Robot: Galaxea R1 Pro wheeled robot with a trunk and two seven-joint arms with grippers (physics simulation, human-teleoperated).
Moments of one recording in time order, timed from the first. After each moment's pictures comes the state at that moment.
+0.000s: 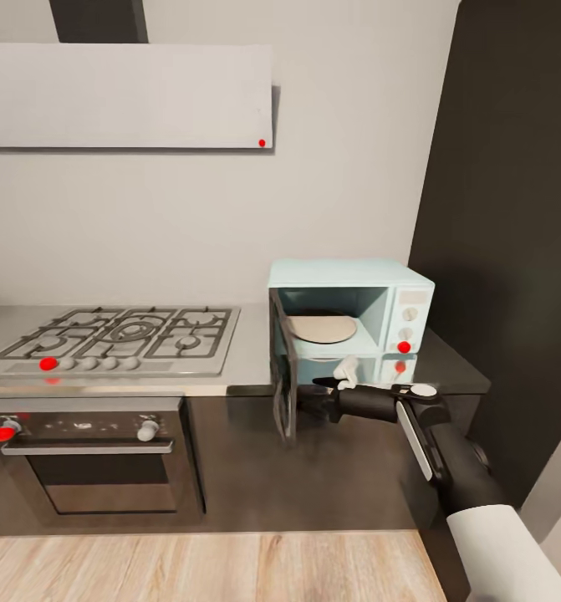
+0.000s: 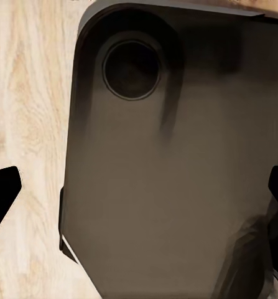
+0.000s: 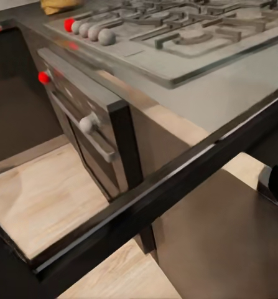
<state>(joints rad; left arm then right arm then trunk) 0.01 0.00 0.03 -0.05 0.14 0.00 0.00 -0.65 -0.05 0.07 -1.23 0.05 0.52 1.05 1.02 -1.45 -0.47</state>
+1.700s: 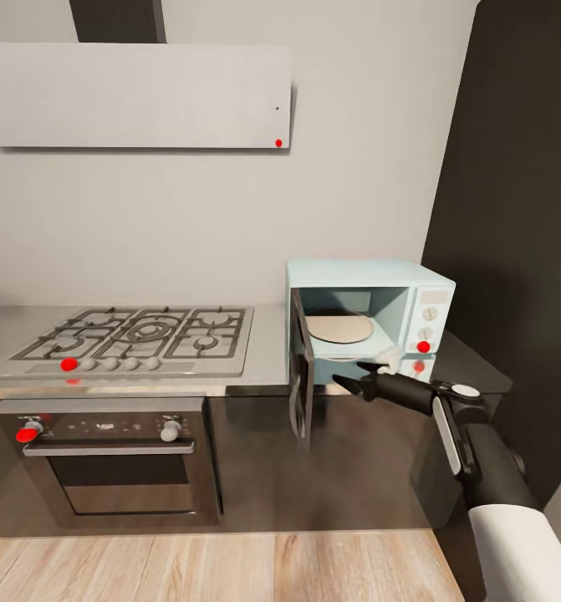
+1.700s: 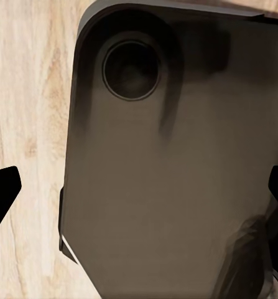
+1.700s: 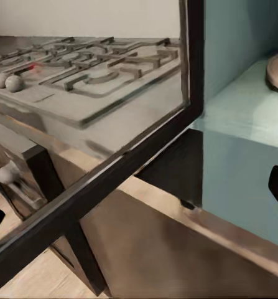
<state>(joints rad) 0.01 0.00 0.03 -0.05 0.14 0.00 0.00 -0.65 -0.08 -0.15 -1.24 0.08 0.50 0.95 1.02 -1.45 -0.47</state>
